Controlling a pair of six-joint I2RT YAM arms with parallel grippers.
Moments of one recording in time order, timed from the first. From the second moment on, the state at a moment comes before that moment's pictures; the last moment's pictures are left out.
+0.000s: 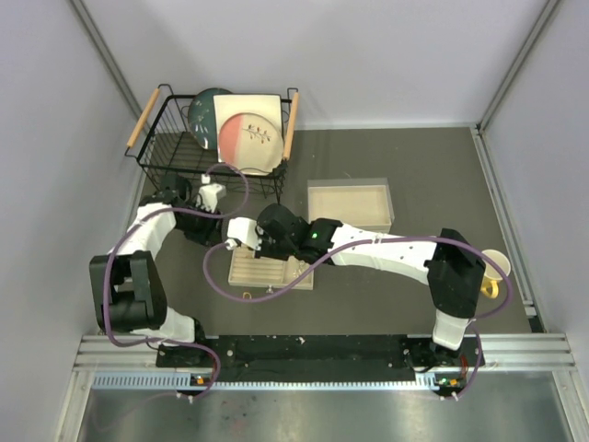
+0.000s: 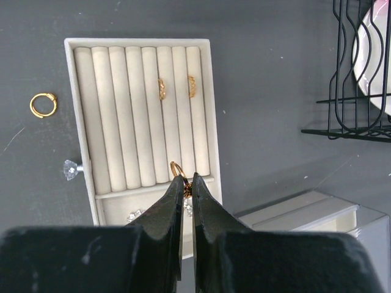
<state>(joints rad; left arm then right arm) 0.07 1.49 0.98 -0.76 0.43 0.48 1.14 1.79 1.42 -0.37 0.08 -0.45</state>
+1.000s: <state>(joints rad) 0.33 1.50 1.07 -0.65 0.53 0.39 1.18 2.05 1.60 -0.34 0.05 -0.44</state>
